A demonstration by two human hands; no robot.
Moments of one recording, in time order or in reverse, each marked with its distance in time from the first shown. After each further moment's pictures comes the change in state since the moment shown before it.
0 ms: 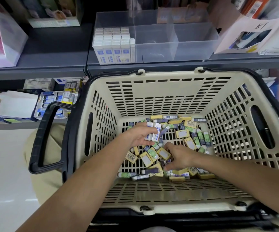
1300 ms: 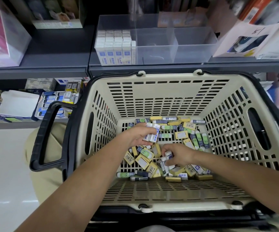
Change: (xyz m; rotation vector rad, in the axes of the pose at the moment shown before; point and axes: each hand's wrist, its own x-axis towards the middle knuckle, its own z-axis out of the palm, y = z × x) left_hand -0.008 0.004 0.001 0.023 0.002 0.029; right_hand 0.001 0.004 -0.006 0.157 0.041 -0.070
